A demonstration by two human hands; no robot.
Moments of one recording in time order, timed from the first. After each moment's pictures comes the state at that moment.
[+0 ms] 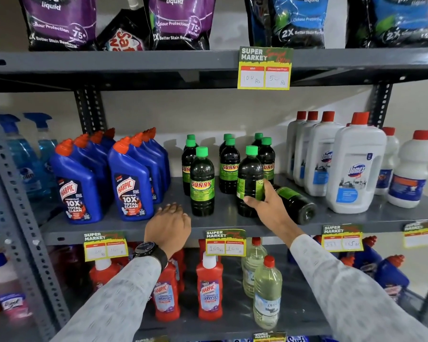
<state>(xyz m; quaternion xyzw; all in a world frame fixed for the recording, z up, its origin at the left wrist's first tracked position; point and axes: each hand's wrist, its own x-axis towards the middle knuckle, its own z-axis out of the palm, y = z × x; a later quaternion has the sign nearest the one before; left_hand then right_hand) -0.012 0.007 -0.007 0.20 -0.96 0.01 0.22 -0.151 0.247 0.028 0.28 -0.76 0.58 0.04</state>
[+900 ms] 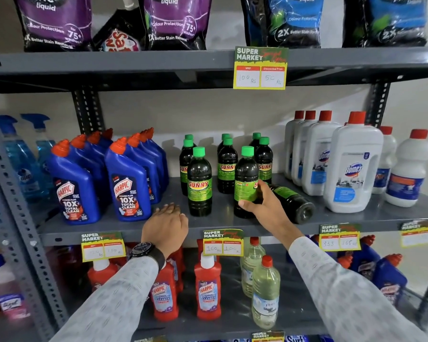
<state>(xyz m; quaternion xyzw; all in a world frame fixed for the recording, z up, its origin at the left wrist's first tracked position) -0.013 0.005 -0.010 0.20 -0.96 -0.01 0.20 -0.151 0.253 0.025 0.29 -0.77 0.57 0.03</state>
